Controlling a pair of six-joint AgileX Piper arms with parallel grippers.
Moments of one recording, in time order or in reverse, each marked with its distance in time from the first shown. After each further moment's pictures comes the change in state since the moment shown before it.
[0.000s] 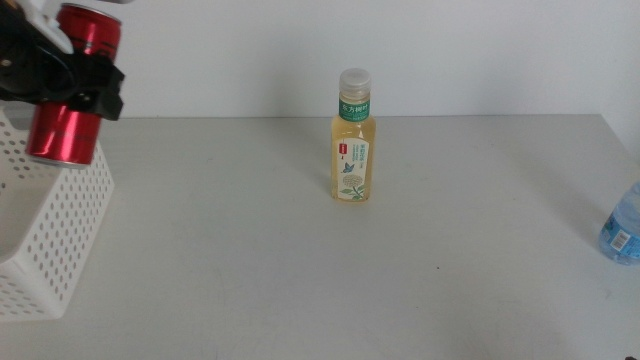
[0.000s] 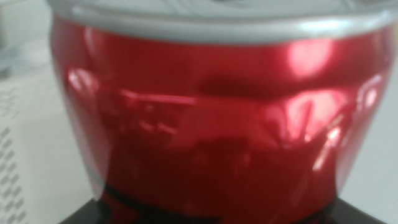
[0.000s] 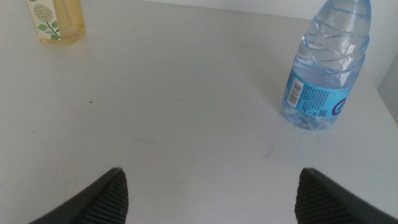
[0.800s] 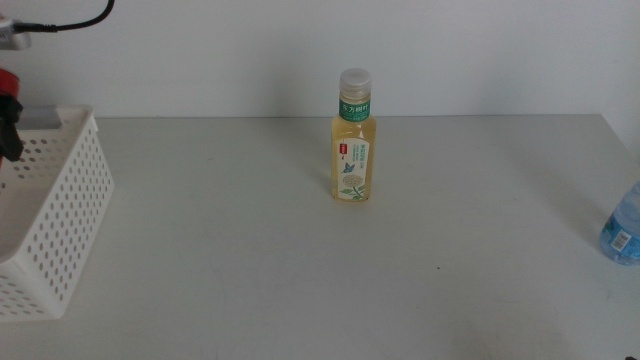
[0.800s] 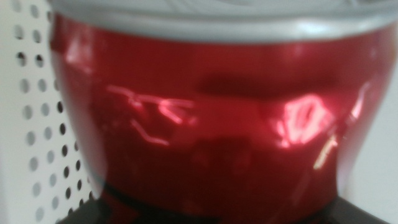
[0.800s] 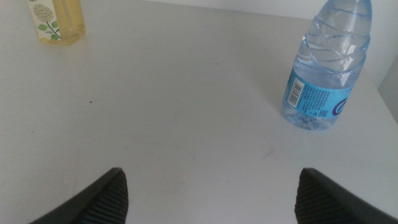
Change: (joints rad) left arm 0.364 0.286 -0.192 -0.014 0.194 0.154; right arm 0.000 0.000 0.000 0.000 0.000 0.000
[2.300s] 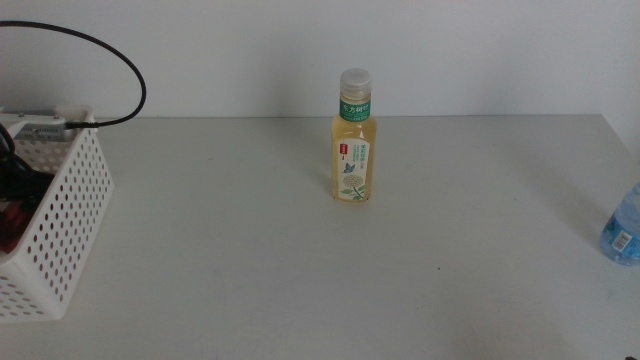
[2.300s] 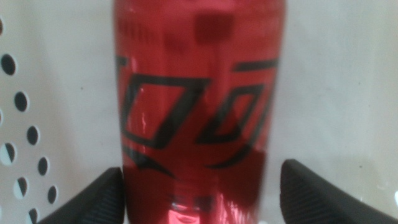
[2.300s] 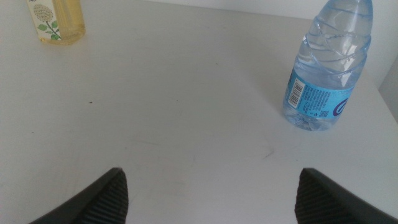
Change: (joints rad) left arm 0.000 0.333 -0.010 0.098 -0.066 0.000; right arm 0.000 0.000 0.000 0.000 0.000 0.000
